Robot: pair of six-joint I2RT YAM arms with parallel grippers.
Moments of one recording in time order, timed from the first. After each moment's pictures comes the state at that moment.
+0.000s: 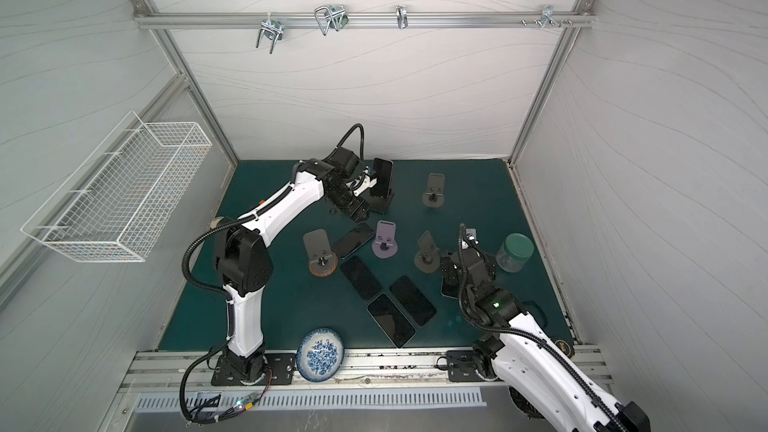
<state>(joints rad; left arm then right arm) -0.48 2.02 1.93 -1.10 0.16 0.21 0.58 0.65 0.43 -0.42 0.52 0.23</state>
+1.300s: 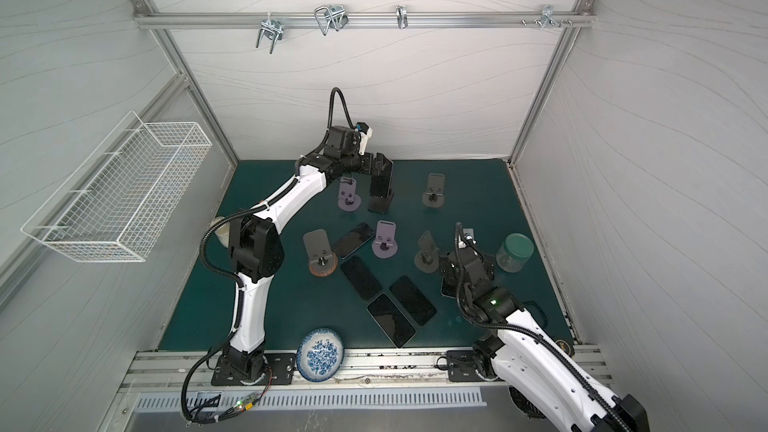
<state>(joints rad) -0.44 2.19 2.05 -0.44 0.21 -0.19 0.59 0.69 0.43 -0.42 0.53 0.23</state>
